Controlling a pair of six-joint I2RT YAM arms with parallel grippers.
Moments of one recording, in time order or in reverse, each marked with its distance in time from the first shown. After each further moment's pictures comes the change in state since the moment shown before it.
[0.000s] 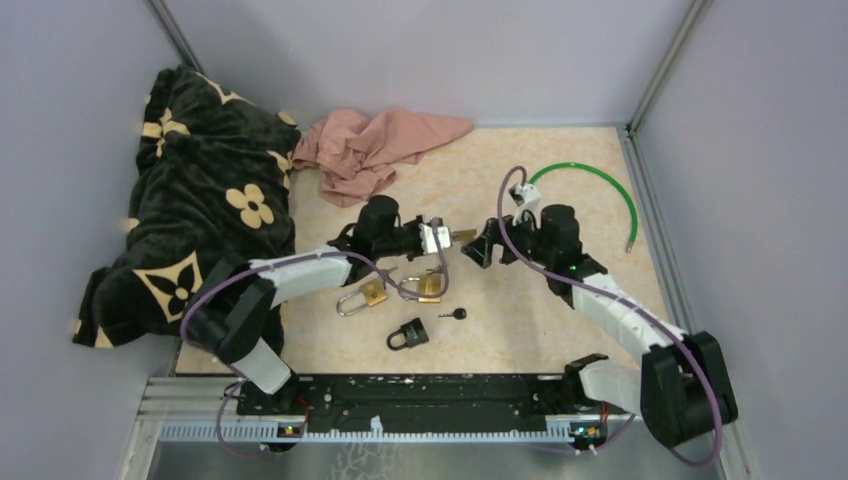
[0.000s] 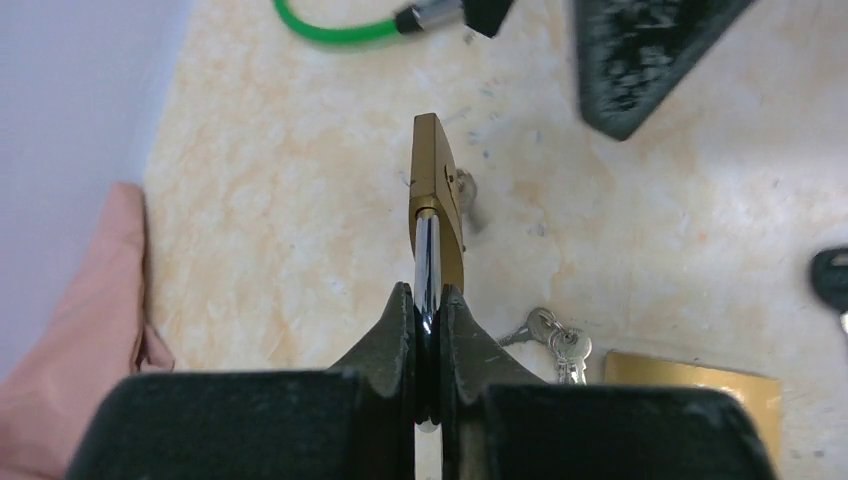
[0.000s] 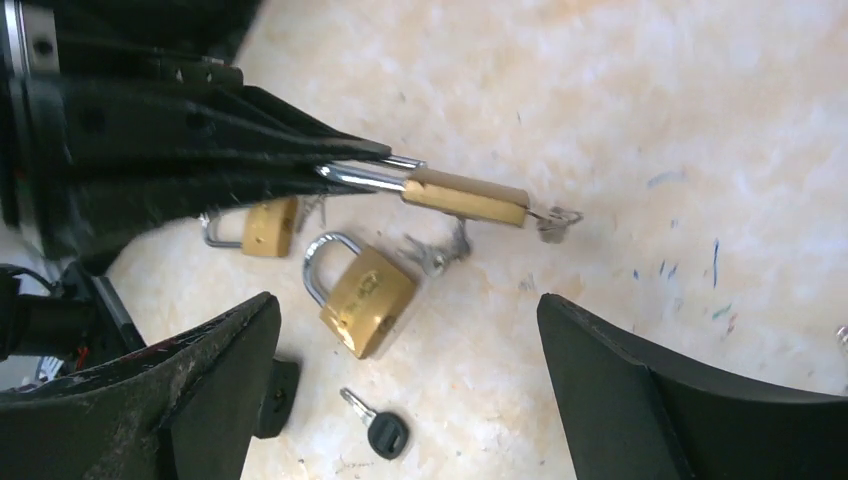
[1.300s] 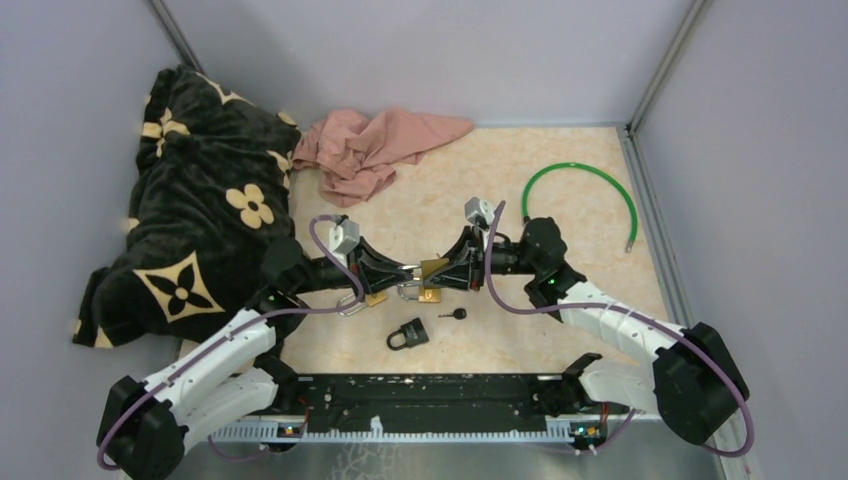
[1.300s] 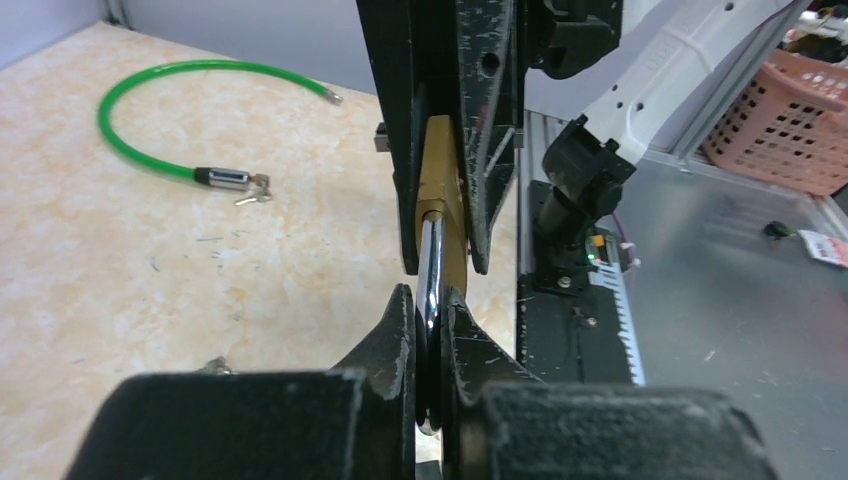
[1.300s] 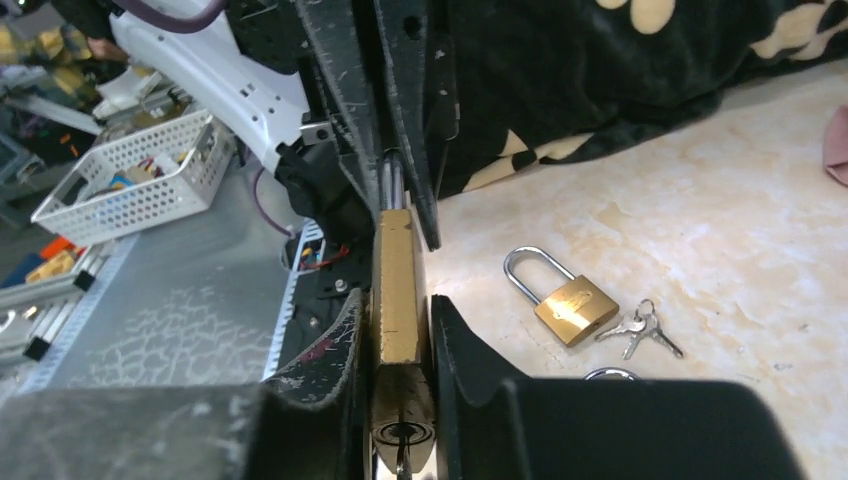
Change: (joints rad) left arm 0.113 -0.781 -0.381 0.146 0.352 -1.064; right arm 0.270 -0.074 -0.039 0.516 -0.465 0.057
